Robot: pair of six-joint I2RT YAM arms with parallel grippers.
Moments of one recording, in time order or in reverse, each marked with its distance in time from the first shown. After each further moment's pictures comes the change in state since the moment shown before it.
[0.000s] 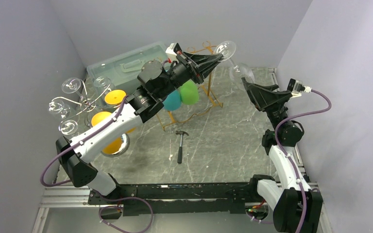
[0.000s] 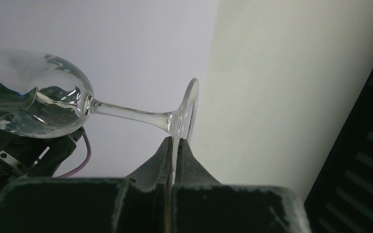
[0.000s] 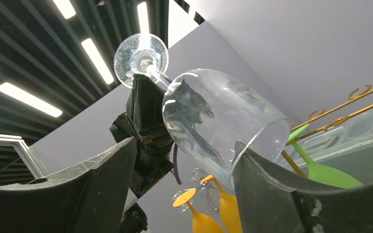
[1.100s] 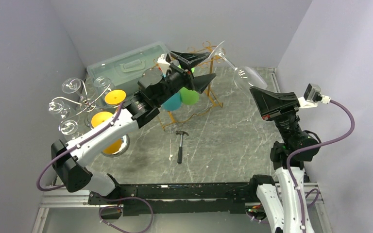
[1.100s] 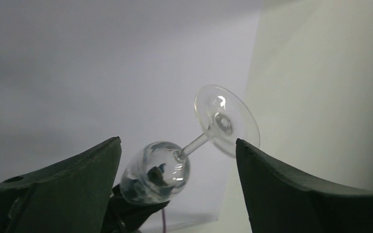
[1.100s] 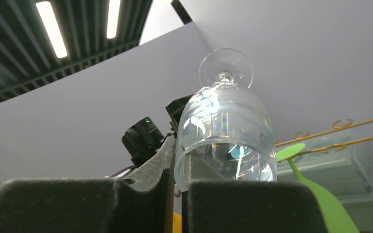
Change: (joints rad) left arm 0.017 -0.066 -0.154 -0.039 -0.130 0.050; right arm 0.026 -0.311 0.160 -0.515 0.018 -0.327
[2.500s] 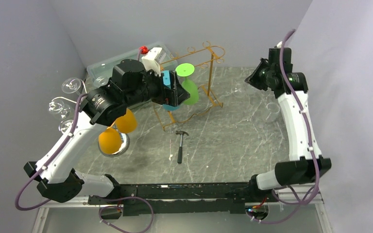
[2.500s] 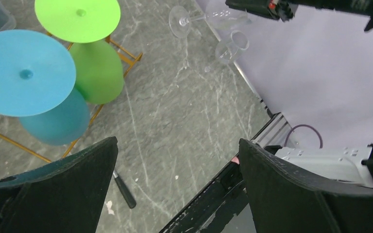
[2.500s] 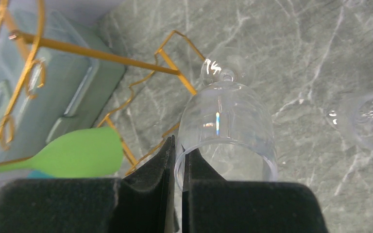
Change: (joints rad) left arm 0.064 -0.135 0.329 -1.003 0.057 1.387; right arm 0.141 0.748 1.003 -1.768 0.548 -0.683
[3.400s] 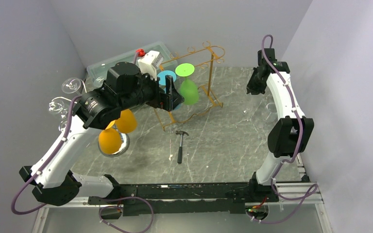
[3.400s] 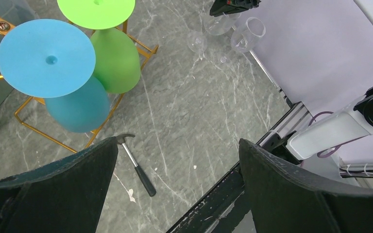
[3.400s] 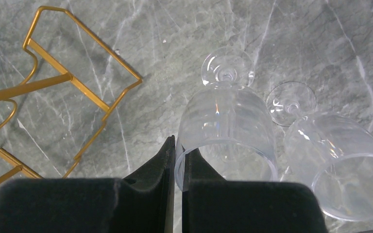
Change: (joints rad) left arm 0.000 -0.044 -0.003 -0.082 -0.026 0.095; right arm -0.071 0.394 0.082 -0.104 0.105 -0.146
